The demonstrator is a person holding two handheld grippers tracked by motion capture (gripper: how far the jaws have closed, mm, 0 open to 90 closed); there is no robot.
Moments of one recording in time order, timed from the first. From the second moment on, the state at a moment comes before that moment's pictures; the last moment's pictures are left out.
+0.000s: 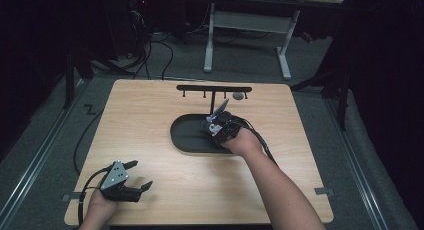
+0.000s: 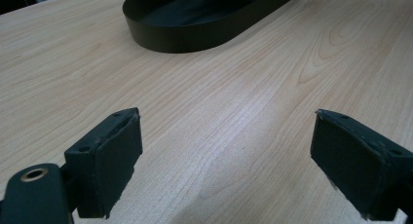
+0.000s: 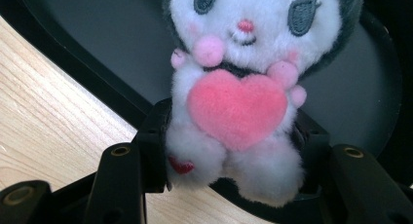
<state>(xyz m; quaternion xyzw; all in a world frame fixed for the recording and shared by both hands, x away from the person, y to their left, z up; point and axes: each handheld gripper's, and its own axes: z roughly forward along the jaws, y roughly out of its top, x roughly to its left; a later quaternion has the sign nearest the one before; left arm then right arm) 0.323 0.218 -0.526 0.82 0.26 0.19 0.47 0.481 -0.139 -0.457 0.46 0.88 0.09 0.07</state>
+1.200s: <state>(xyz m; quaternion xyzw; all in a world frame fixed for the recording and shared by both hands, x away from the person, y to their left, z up) 0.323 0.218 -0.527 0.82 0.26 0.19 0.47 0.485 -0.149 -0.475 0.47 0.88 0.08 0.07</state>
